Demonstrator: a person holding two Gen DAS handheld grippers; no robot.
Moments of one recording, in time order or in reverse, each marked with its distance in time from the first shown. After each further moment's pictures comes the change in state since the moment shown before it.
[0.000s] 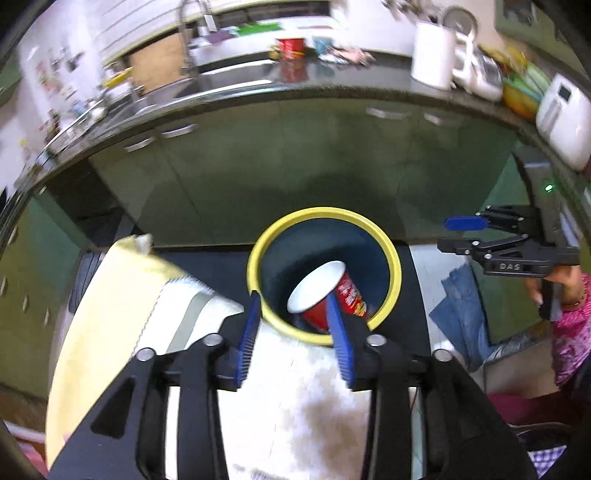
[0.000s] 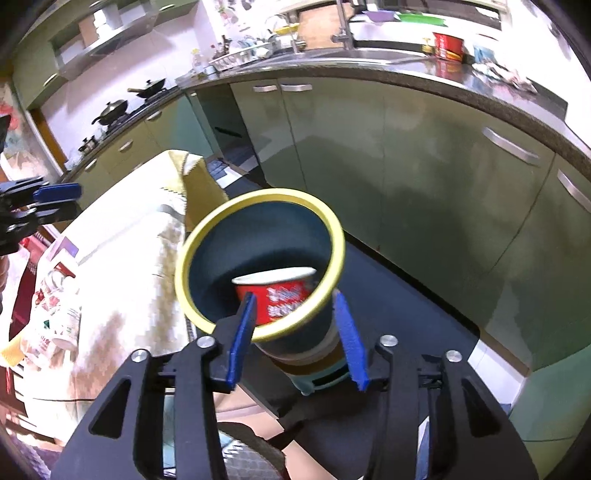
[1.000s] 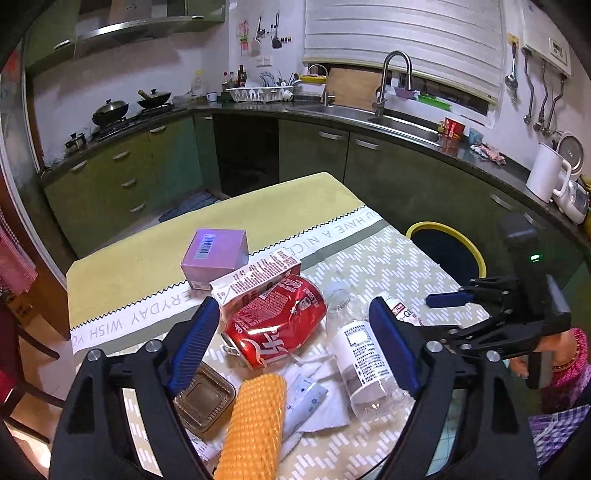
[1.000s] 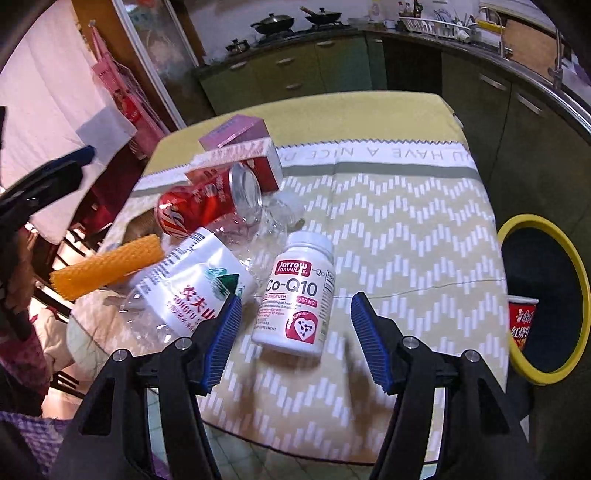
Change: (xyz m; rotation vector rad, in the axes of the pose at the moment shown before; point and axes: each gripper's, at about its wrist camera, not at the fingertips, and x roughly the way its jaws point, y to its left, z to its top) left arm -0.165 0.088 -0.244 -0.505 -0.206 0.329; right arm 0.062 0.316 -0.054 -0.432 0.202 0.345
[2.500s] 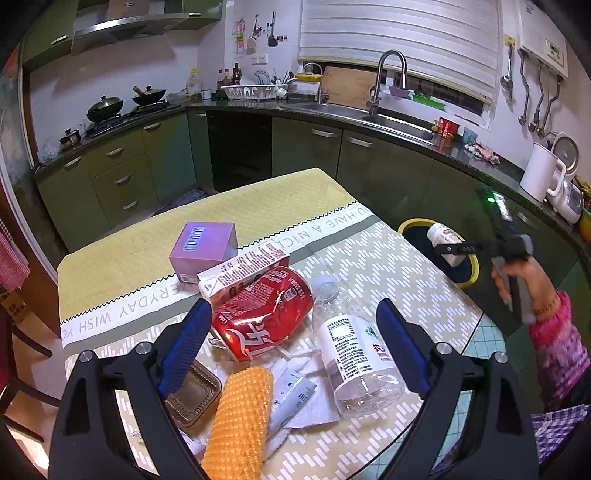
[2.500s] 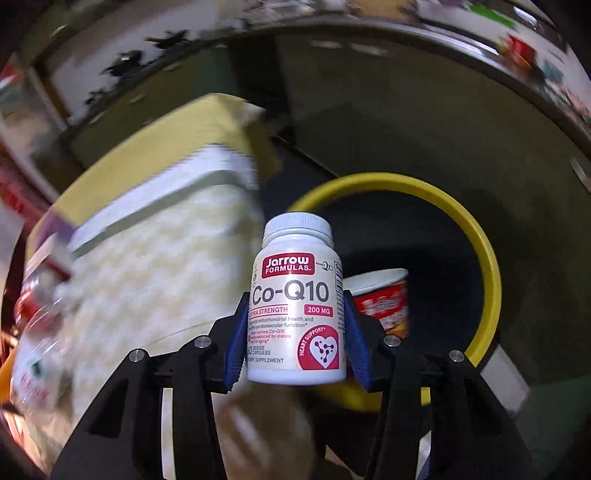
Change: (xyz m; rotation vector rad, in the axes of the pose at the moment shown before) left arm 0.005 -0.009 -0.005 -0.003 0.010 -0.020; right arm -0.017 -0.211 0.006 0.393 -0.023 -0.332
